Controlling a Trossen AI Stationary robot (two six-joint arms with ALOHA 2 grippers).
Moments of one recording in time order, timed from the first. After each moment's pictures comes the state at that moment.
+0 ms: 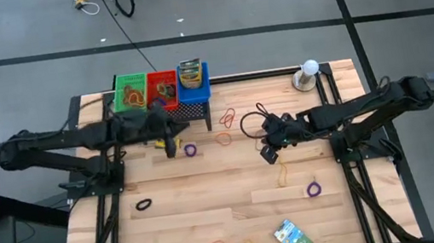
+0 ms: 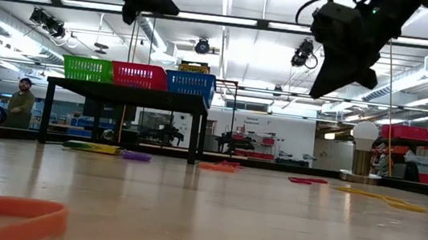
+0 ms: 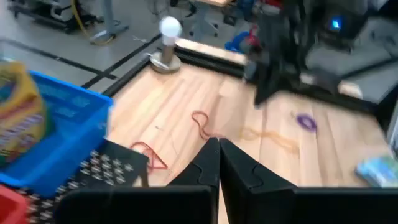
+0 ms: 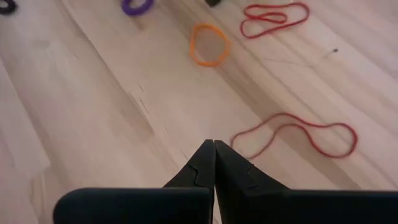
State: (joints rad) left arm 0.06 0.97 0.78 -0.13 -0.23 -0.18; right arm 0.10 1.29 0.89 -0.59 0.27 0.72
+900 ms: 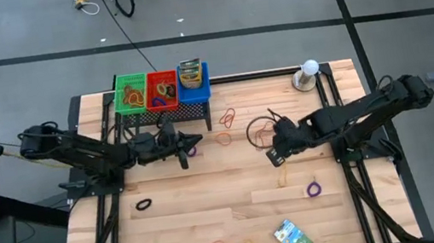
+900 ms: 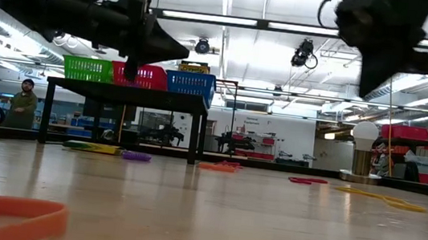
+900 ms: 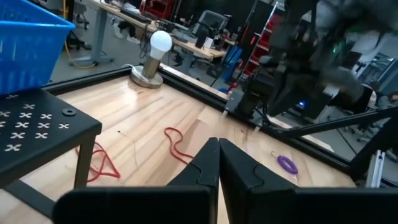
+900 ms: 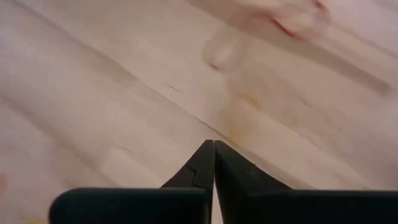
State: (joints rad) left arm -0.01 1.32 0.33 0.95 -0.29 -0.38; right arm 0.20 1.31 1.04 -0.97 0.22 1.19
